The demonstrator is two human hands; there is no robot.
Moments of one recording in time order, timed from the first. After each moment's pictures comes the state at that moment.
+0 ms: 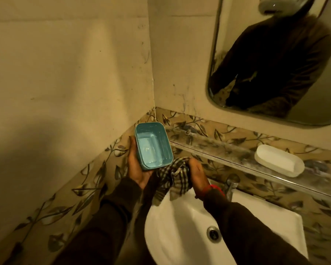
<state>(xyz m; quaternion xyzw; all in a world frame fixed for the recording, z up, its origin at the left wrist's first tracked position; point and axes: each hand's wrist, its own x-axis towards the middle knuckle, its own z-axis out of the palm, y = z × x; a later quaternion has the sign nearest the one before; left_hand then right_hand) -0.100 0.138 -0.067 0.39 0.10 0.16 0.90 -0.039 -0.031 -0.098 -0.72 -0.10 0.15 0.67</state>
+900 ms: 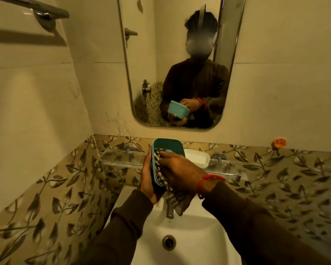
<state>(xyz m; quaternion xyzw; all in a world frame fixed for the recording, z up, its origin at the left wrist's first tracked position) -0.092 -0.076 -0.020 0.36 -0.01 -0.04 0.93 -0.106 -0.193 0.063 -0.90 -0.38 -0.06 0.20</state>
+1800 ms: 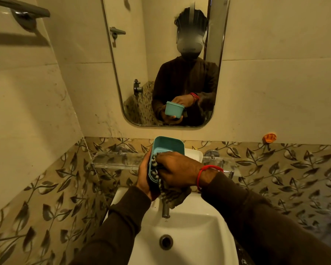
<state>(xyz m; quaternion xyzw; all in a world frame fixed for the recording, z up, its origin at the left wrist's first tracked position) -0.078 -0.083 -0.015 0.38 -0.03 -0.14 0.91 -0.102 -0.208 0.077 -0.91 -0.36 0.01 0.19</state>
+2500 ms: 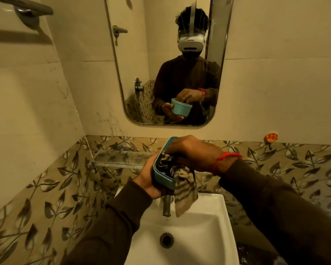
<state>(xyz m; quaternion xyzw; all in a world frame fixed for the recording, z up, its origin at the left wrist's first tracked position) -0.085 -0.086 0.004 0.39 -0.03 -0.28 0.88 -0.095 -0.241 0.105 -0.89 -0.43 -0.09 0.11</state>
